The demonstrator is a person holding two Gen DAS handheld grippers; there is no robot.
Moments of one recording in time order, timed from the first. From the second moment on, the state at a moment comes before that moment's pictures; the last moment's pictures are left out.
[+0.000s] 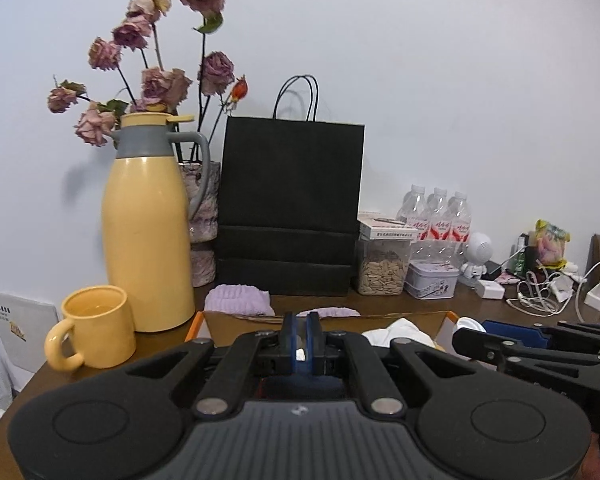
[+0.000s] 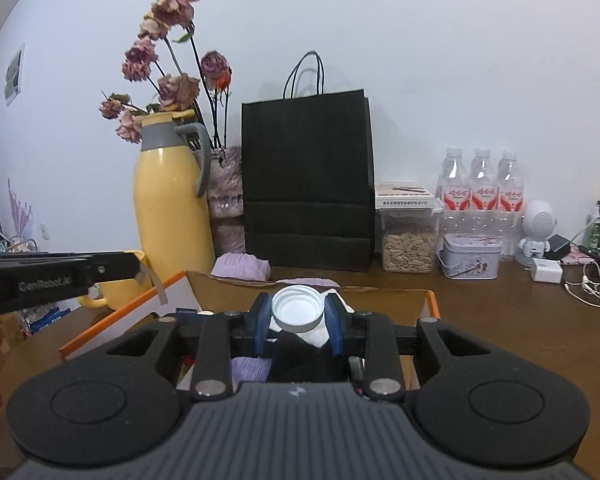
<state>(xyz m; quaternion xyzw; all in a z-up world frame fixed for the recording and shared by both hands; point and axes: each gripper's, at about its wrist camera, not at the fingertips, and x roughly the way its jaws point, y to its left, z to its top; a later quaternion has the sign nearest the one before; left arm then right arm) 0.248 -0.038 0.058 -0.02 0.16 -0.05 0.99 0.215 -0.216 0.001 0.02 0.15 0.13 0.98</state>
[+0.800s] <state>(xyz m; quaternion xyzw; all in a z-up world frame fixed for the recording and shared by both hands) 0.300 -0.026 0.030 -0.01 0.15 -0.02 0.99 0.267 -0.212 -0.027 -0.01 0.20 0.10 0.97</state>
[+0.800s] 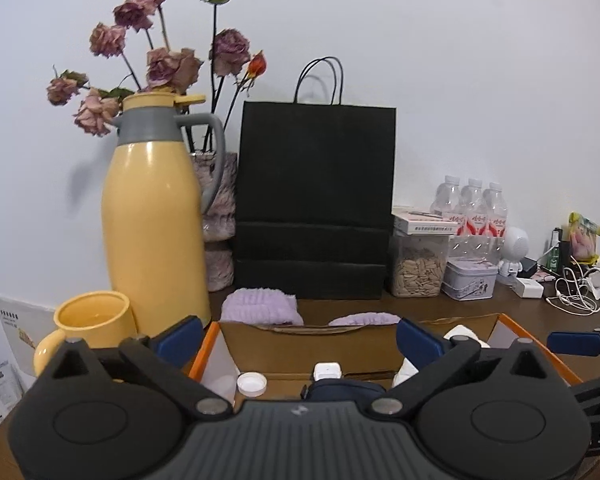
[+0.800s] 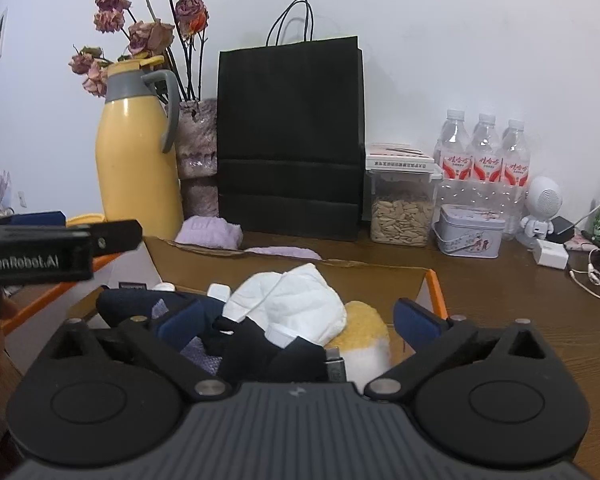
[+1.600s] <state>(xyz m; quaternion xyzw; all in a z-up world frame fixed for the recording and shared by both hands) 0.260 -0.031 0.027 0.00 0.13 -0.01 0.99 0.220 -0.209 -0.017 -0.04 0.15 0.08 0.98</state>
